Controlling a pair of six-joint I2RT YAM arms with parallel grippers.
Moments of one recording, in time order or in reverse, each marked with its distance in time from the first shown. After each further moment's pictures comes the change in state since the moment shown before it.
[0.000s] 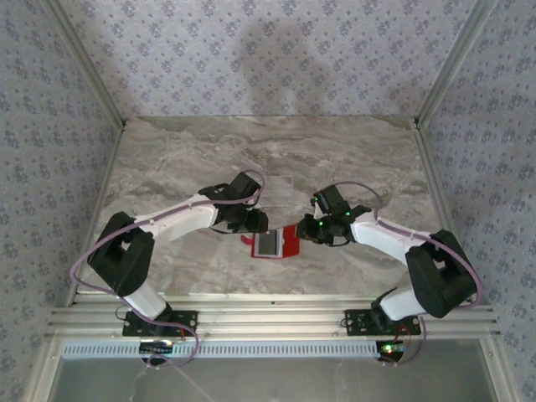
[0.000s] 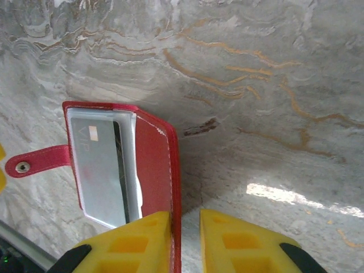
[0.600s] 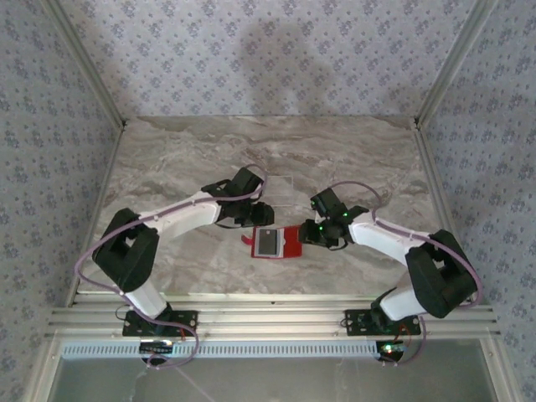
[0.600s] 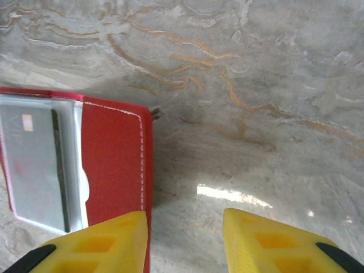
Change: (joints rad) left arm 0.006 0.052 0.035 0.099 0.064 -0.036; right arm 0.040 -0.014 0.019 -0.117 0.154 -0.091
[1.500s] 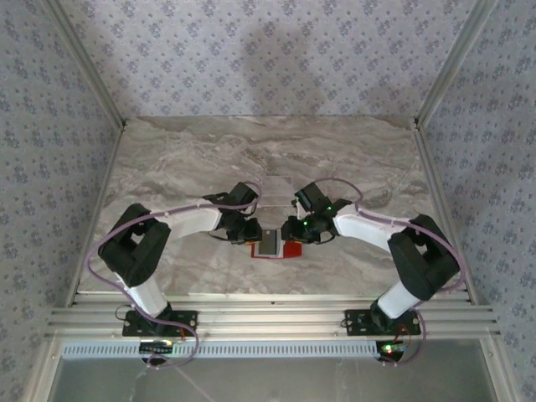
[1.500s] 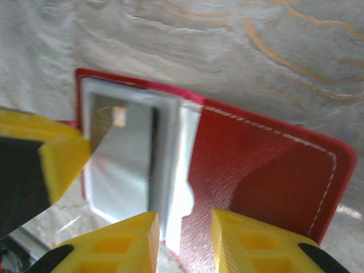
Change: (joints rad) left arm 0.025 0.038 -0.152 0.024 0.050 -0.054; right arm 0.053 0.177 0.107 0.078 -0.168 0.013
